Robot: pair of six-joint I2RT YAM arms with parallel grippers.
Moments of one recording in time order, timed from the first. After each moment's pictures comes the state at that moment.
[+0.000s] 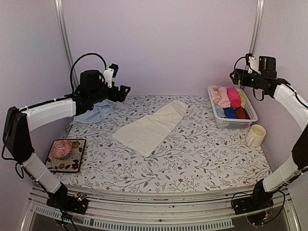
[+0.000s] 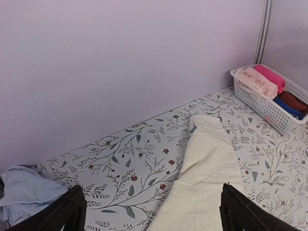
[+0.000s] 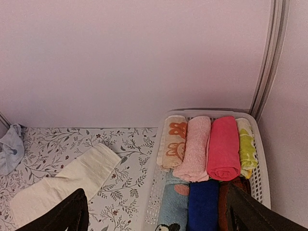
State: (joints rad) left arm -0.44 1.58 1.21 0.14 0.02 0.05; right arm 0.02 1.45 1.43 -0.32 -0.15 0.10
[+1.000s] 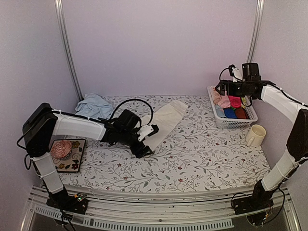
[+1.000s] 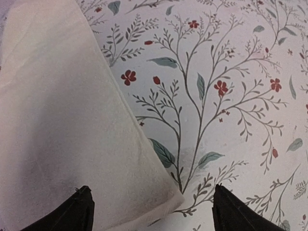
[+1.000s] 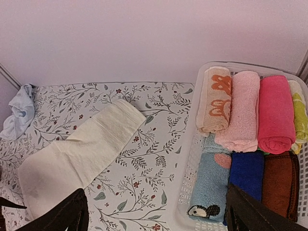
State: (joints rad) left arm -0.80 1.80 1.06 -0.13 0.13 0.28; right arm 0.13 1.59 1.41 -0.38 -0.19 0.12
